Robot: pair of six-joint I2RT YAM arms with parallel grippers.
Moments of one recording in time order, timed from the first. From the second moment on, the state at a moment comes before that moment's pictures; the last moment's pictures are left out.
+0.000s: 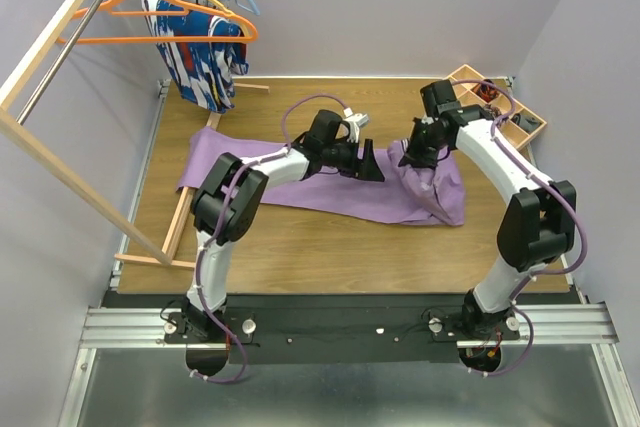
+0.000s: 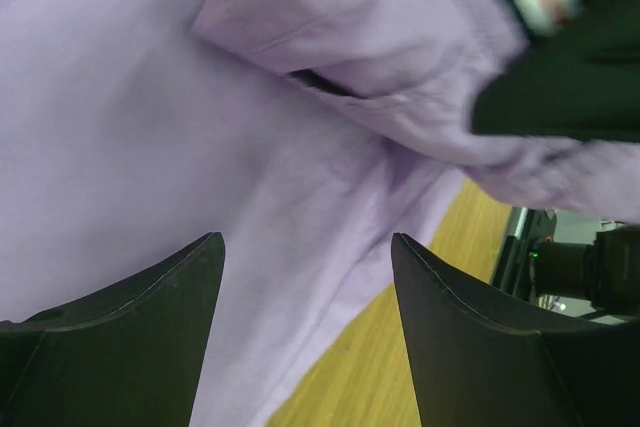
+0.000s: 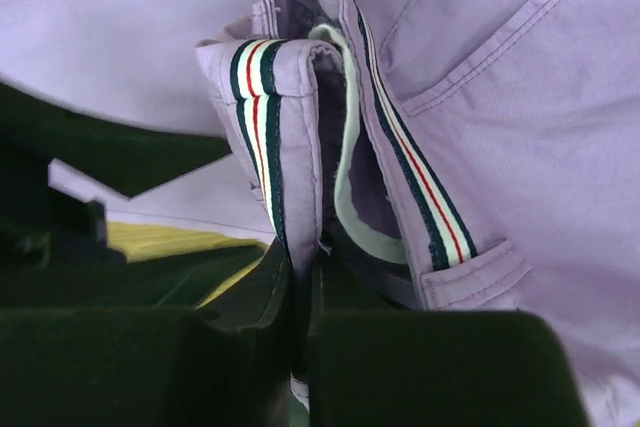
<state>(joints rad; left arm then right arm) -0.60 2.06 1.39 0.13 0.69 -0.47 0.27 1.71 1.47 -0.86 -0.12 0.60</state>
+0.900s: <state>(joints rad) -0.56 2.13 1.35 0.09 0.77 -0.48 0.35 1.60 1.50 -0.81 -0.08 0.66</state>
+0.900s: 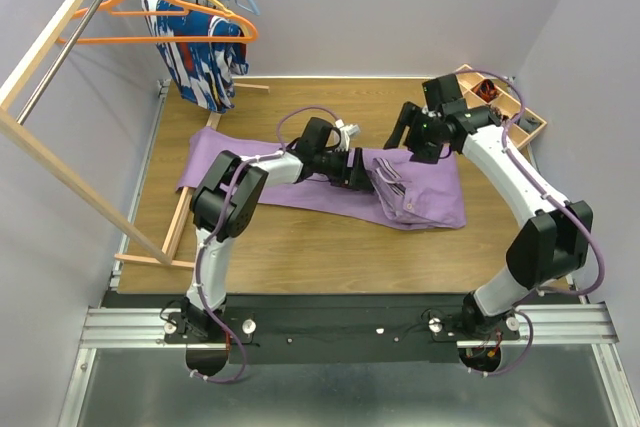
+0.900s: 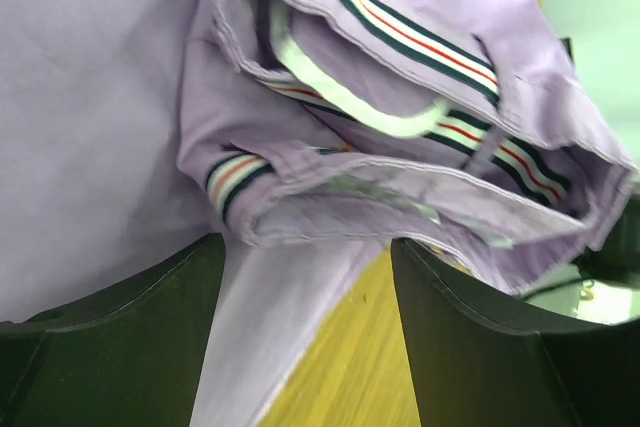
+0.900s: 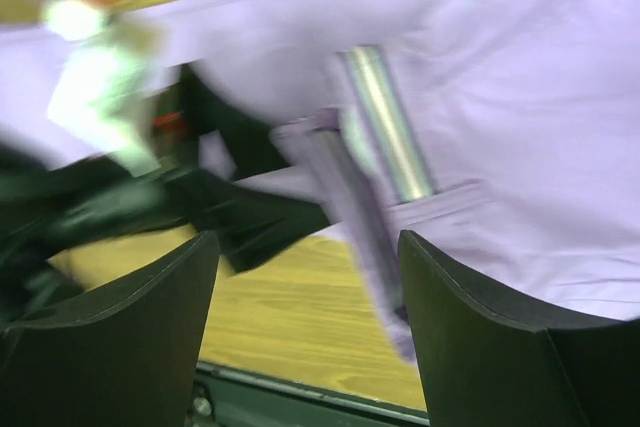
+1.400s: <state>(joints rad) -0.55 2.10 1.31 0.20 0.99 -0.54 0.25 1.62 1.16 -0.69 -0.10 0.66</state>
